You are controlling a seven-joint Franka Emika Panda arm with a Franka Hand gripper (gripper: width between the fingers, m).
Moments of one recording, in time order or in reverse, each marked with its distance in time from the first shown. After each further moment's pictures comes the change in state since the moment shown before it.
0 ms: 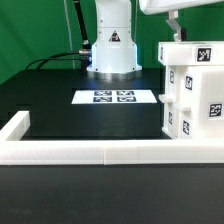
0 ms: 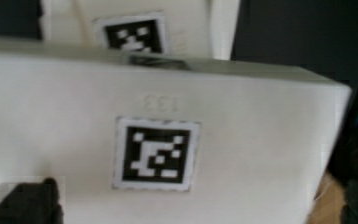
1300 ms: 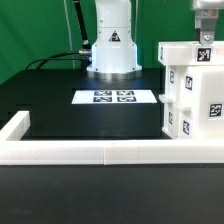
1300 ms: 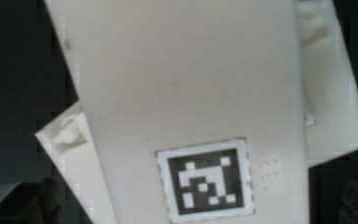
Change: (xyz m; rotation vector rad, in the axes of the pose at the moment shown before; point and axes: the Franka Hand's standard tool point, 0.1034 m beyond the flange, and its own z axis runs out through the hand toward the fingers) arm -0.009 0.004 0.016 -0.100 -0.153 -1.193
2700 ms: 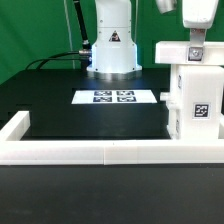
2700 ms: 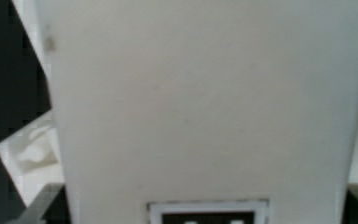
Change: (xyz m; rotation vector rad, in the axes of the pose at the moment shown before) arm -0.009 -0.001 0.013 0.016 -0.011 0.372
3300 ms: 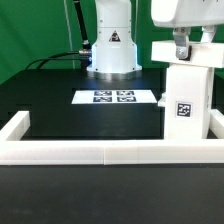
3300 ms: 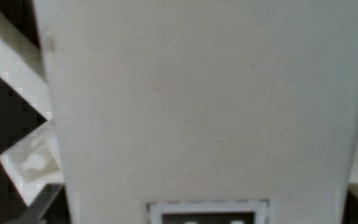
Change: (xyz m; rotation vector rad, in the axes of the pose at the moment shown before) arm -0.001 0.001 0.000 0.000 0.000 0.424
